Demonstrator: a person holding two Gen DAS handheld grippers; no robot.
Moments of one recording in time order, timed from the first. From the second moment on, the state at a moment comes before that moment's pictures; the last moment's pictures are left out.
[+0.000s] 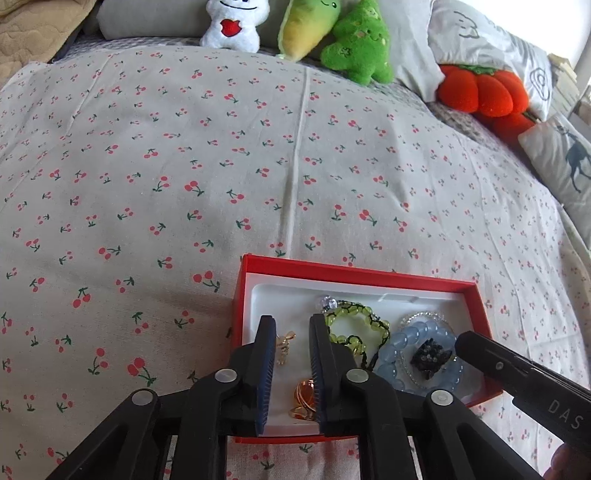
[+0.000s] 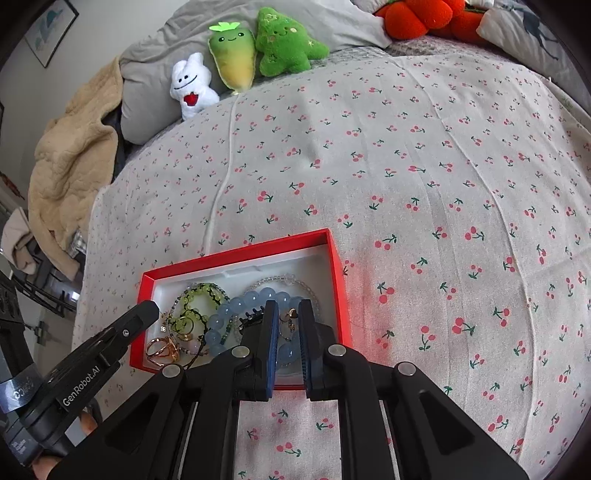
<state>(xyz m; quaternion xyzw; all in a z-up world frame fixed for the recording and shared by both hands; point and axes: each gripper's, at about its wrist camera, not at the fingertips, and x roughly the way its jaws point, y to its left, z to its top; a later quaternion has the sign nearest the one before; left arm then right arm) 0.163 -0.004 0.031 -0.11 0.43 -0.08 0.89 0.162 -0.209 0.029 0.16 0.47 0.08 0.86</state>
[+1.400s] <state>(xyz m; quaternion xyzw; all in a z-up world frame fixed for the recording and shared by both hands) 0.015 0.006 0.019 -0.02 0.47 -0.02 0.88 0.012 -0.220 0.041 0.01 0.50 -0.02 0.87</state>
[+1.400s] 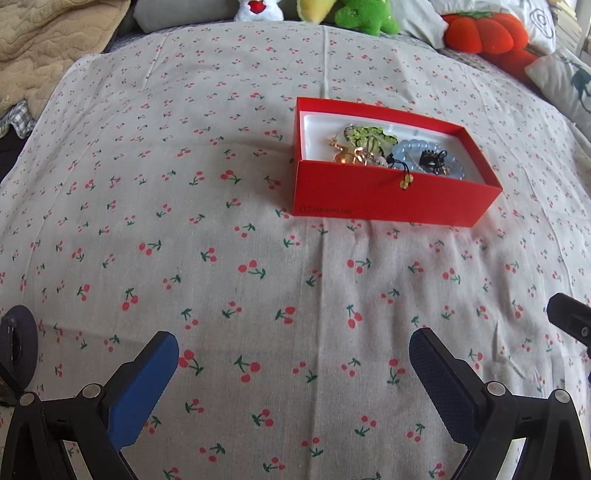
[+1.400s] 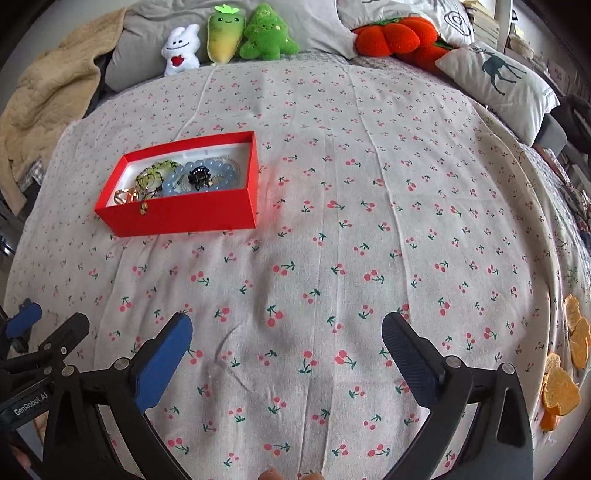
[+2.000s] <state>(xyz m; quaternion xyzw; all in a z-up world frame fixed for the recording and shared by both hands) 0.017 -0.001 0.012 0.02 0.48 0.00 0.88 0.015 -0.200 0.027 -0.02 0.50 -0.03 0.86</state>
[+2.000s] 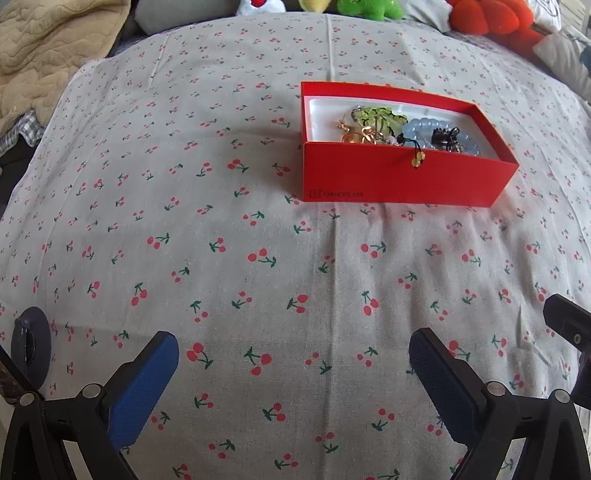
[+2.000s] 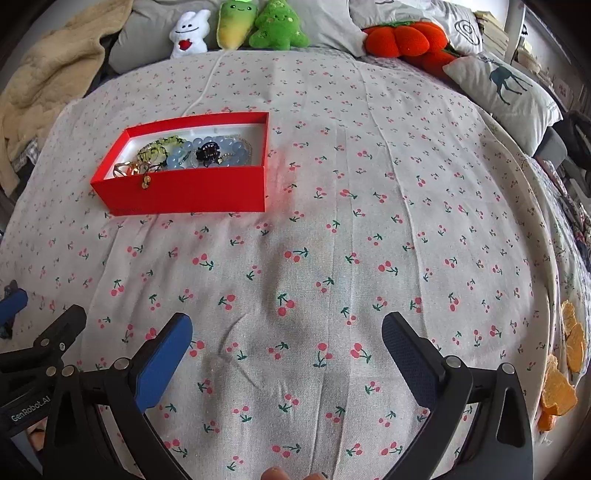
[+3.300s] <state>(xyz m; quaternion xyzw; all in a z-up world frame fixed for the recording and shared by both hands) 0.018 -0.004 0.009 0.01 0.49 -0.01 0.87 0.013 -0.200 0.024 -0.03 0.50 -0.04 0.86</state>
